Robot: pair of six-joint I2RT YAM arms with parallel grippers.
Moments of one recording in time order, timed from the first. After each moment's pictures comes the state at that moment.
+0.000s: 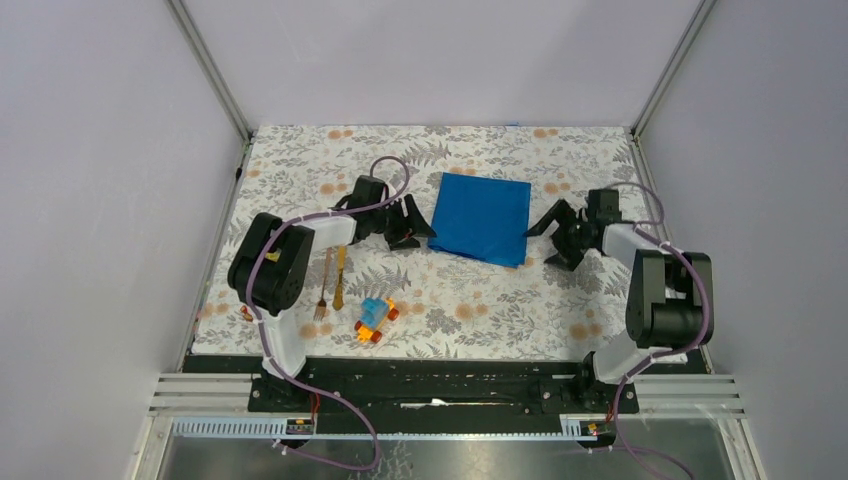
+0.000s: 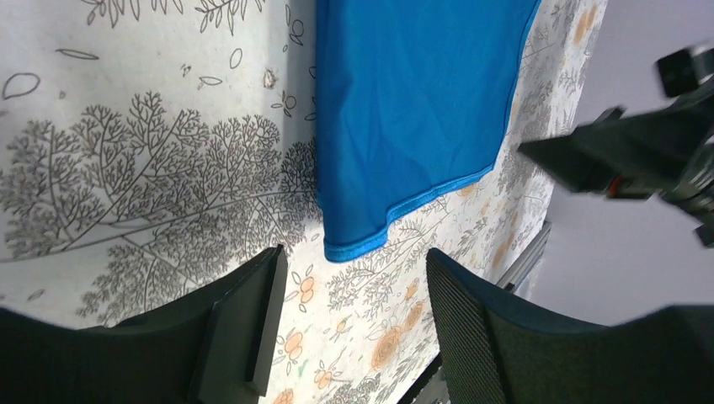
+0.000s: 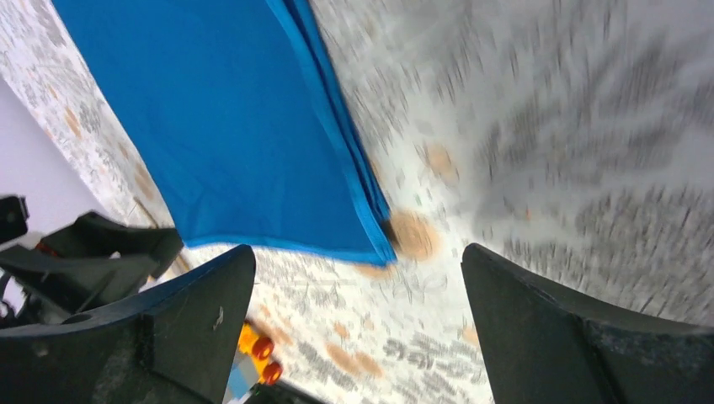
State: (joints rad) left arm -0.39 1.87 1.06 0.02 0.56 -0.76; right arm -0.08 1.65 0.92 -0.31 -0.44 0.67
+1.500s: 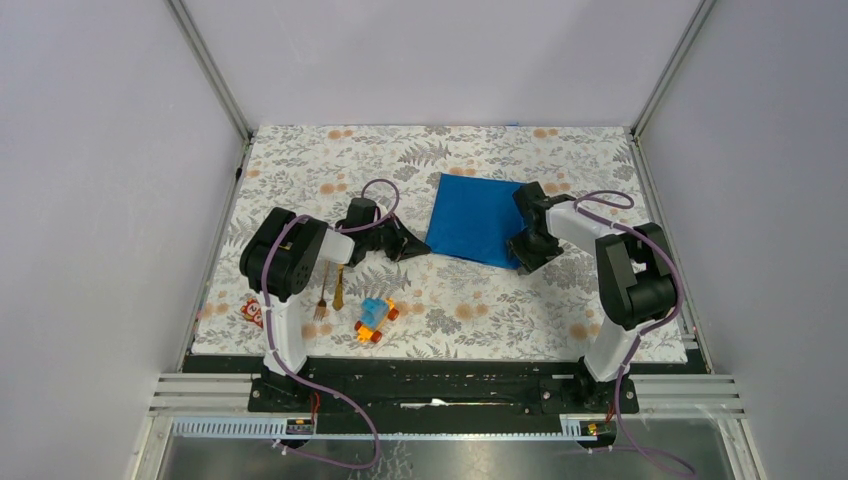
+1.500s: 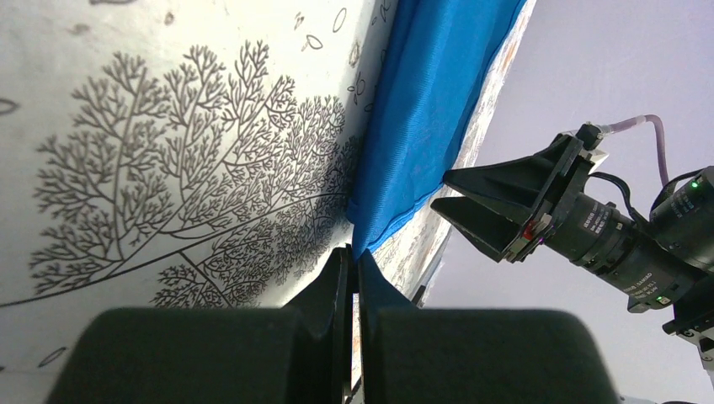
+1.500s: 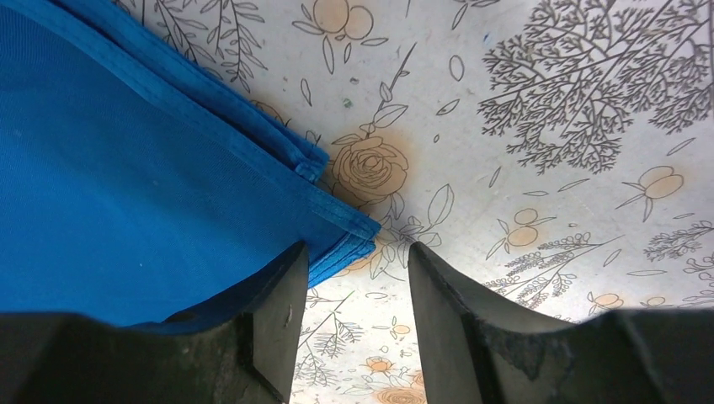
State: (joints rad) left arm -0.35 2.01 0.87 0.49 0.70 -1.12; right arm 0.32 1.78 1.09 -0.74 0.11 1.33
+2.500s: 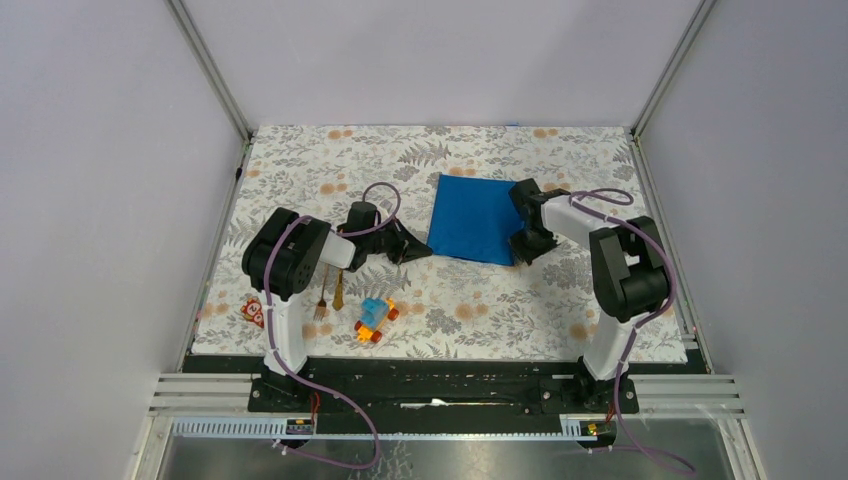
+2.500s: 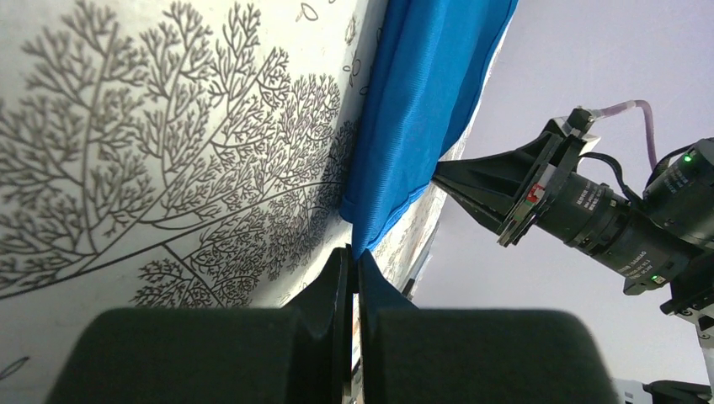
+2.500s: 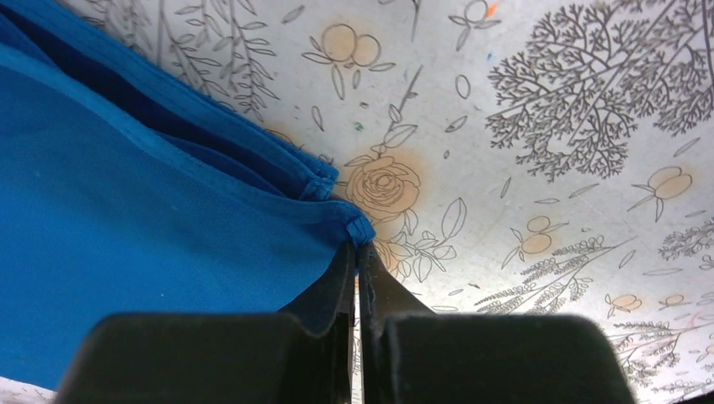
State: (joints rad) left arm -0.36 2.03 0.83 0.59 0.72 -1.18; right arm 0.33 1.84 1.16 -0.80 0.16 1.41
